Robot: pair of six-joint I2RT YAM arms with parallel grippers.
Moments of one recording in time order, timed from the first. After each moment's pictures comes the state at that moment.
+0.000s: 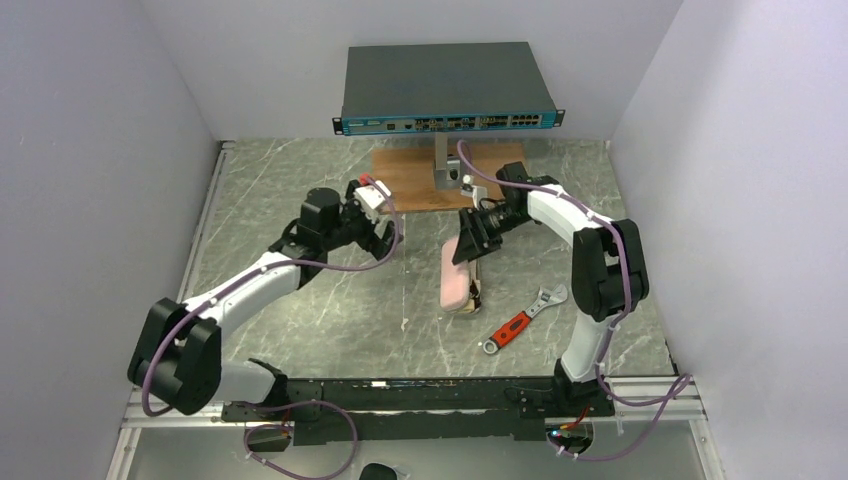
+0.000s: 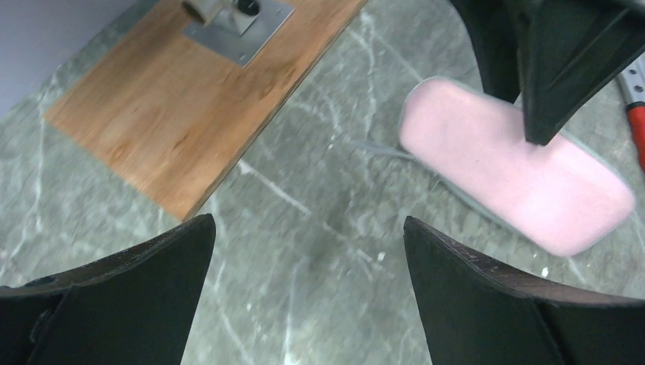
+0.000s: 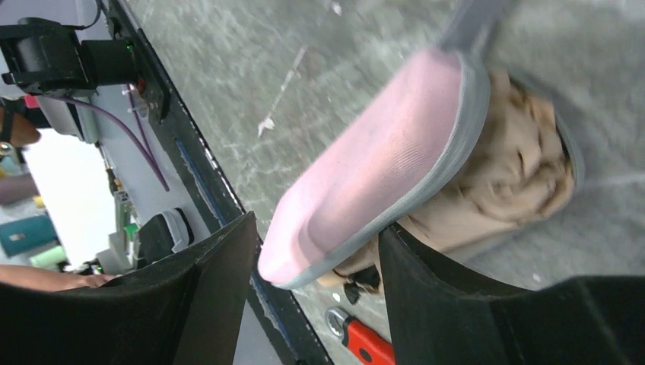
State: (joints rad) left arm -0.51 1.35 0.81 0.21 0.35 0.21; right arm 0.25 1.84 1.29 -0.82 -0.86 -0.15
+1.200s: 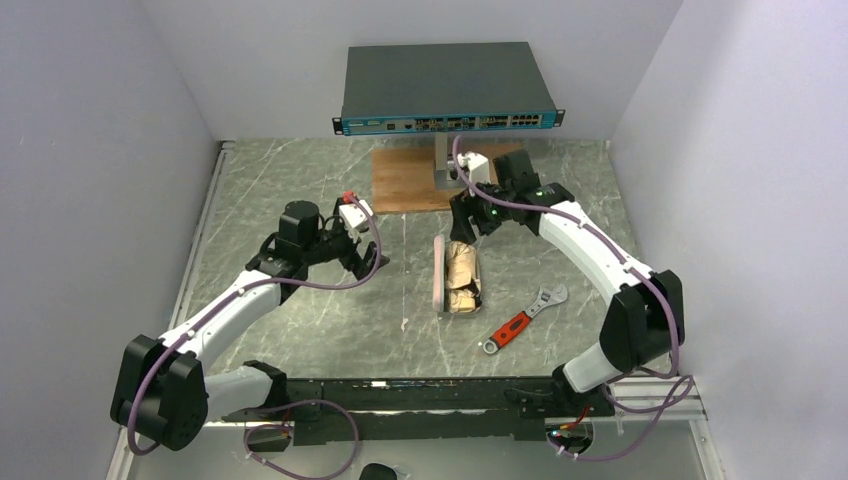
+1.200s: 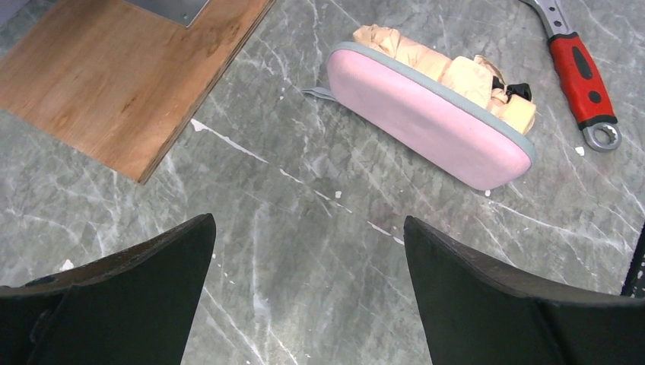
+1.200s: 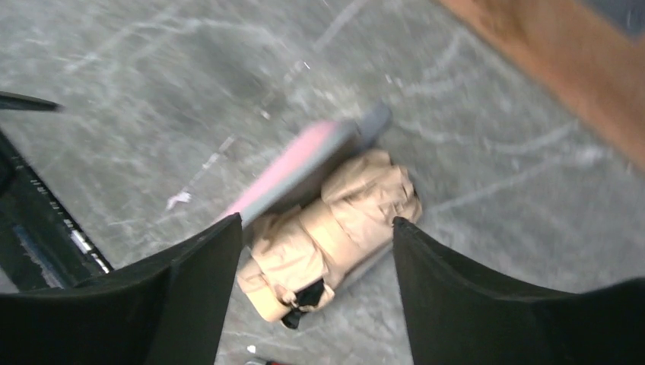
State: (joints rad) left arm -0.39 1.16 0.71 0.03 0.56 0.27; right arm 0.42 1.53 1.31 -0.59 -0.45 -0.15
